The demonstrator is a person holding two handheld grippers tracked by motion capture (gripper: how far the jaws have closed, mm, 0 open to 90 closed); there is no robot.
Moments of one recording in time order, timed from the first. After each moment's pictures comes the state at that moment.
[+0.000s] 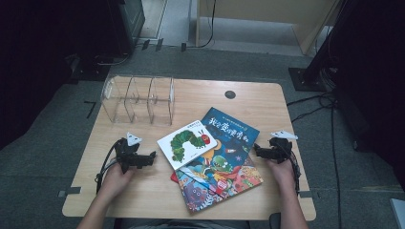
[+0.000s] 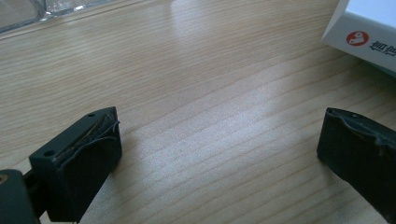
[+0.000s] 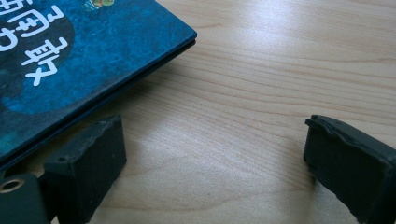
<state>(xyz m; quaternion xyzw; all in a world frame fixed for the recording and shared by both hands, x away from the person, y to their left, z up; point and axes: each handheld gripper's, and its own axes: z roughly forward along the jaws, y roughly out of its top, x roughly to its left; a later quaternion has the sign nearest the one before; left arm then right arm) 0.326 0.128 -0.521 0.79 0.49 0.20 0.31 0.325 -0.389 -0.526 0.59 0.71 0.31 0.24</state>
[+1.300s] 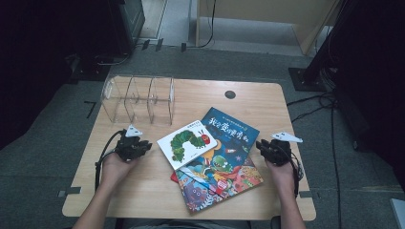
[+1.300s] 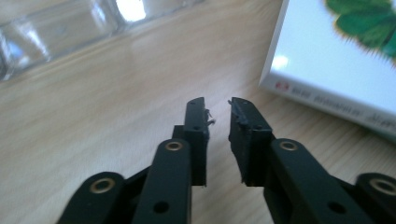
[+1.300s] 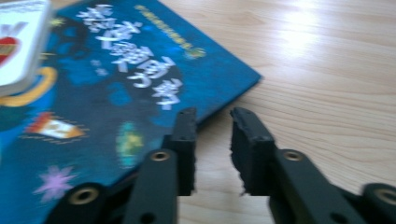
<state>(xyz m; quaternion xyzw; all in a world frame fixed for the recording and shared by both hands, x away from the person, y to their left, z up) 0.346 0.129 -0.489 0.83 0.42 0.12 0.34 0.296 -0.368 -0.486 0.56 0.71 0.38 0.22</state>
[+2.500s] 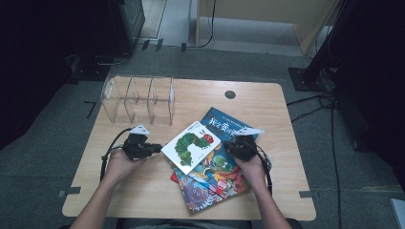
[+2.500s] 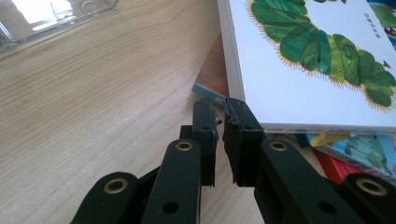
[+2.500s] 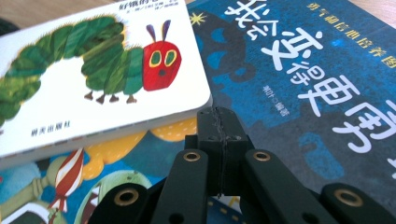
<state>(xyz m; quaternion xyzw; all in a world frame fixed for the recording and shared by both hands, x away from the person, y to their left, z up) 0.346 0.111 -0.486 0.85 0.37 0.02 0.37 0.324 -0.273 -0.491 0.48 0.77 0.40 0.11</state>
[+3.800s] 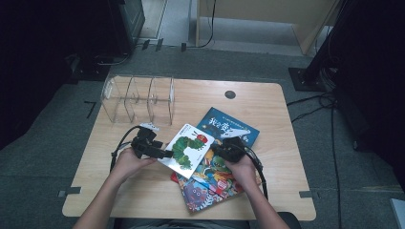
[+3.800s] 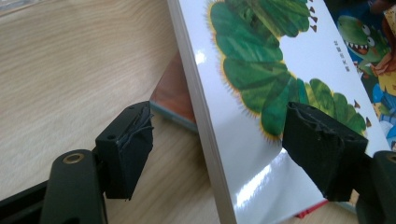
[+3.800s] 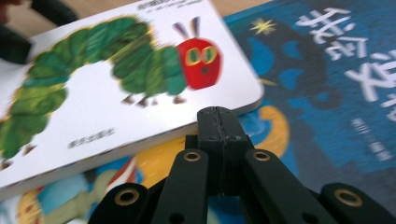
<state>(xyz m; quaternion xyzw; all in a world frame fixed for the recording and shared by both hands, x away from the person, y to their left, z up) 0.358 0.085 -0.478 0.86 0.39 -0.05 0.34 0.320 -0.235 -0.491 0.43 0.80 0.41 0.09</state>
